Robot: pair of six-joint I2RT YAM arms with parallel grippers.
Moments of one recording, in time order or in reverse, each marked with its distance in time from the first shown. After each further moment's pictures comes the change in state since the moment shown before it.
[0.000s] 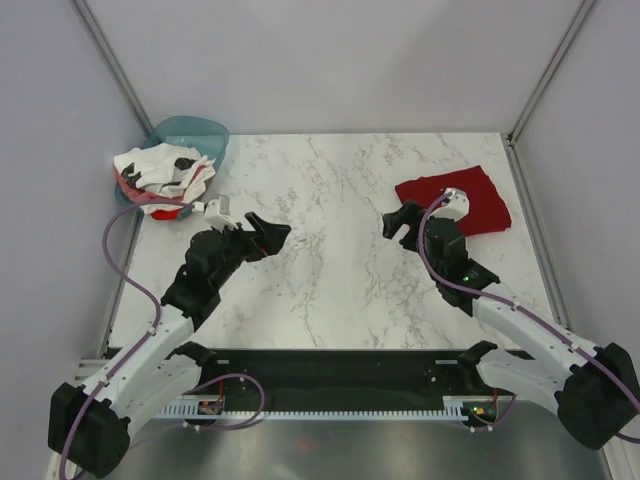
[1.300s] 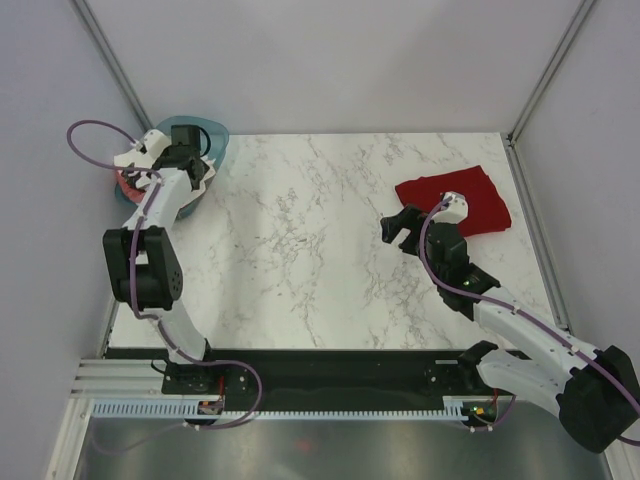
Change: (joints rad) left arm 0.448 0.943 0.977 -0.670 -0.602 -0.108; right arm 0.000 -0.027 -0.050 0.045 -0.040 0.001
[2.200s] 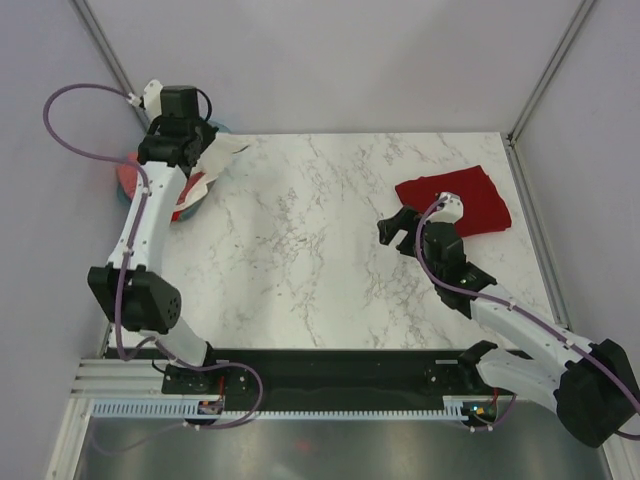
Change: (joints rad) left arm -0.064 -0.065 0.277 -0.109 0.203 0.014; right arm -0.002 0.026 -0.004 0.009 -0.039 0.007
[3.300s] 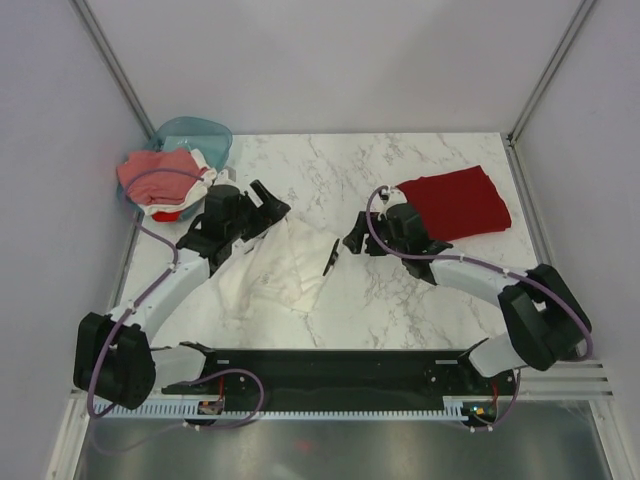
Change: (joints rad) left arm -0.285 -0.459 -0.928 0.535 0.391 -0.042; right arm 0.010 0.417 0.164 0.053 -0.373 -0.126
